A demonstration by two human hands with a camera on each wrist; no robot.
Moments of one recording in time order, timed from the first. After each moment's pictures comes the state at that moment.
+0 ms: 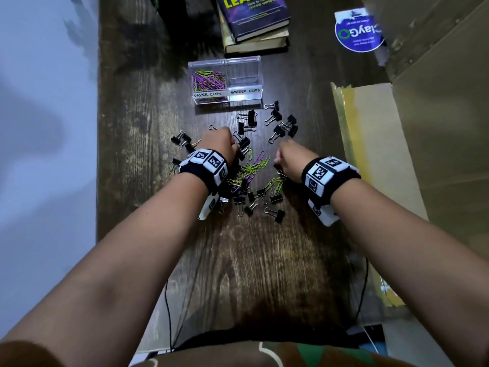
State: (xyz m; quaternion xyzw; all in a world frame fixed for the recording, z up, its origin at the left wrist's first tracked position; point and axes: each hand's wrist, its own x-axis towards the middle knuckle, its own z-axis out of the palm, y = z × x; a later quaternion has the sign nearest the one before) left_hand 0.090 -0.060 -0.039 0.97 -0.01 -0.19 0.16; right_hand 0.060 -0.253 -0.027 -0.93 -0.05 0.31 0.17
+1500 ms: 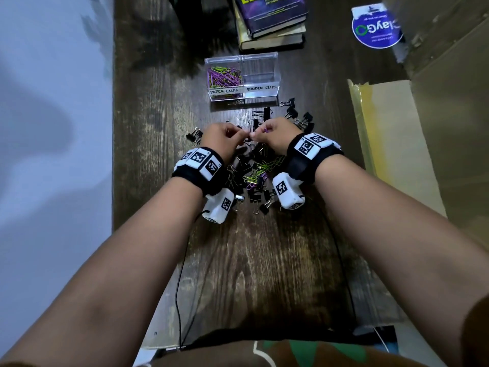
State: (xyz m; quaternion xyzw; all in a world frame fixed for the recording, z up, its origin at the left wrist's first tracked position) left_hand 0.079 -0.034 -0.016 0.87 0.11 -0.17 0.46; right_hand 0.092 -0.191 -0.010 -0.84 0.06 0.29 0.46
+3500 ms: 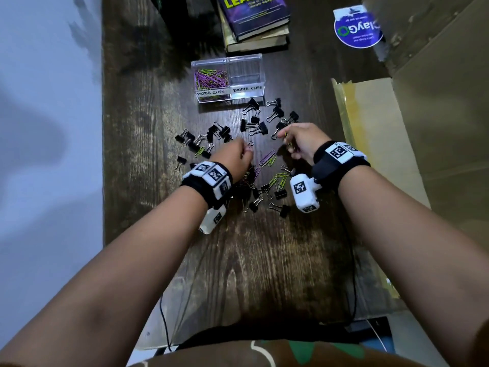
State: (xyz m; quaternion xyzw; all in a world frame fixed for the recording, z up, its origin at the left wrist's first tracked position) left_hand 0.049 -0.070 -0.025 0.94 -0.05 -0.23 0.25; right_hand 0.072 -0.254 -0.021 -0.71 0.25 0.24 0.61
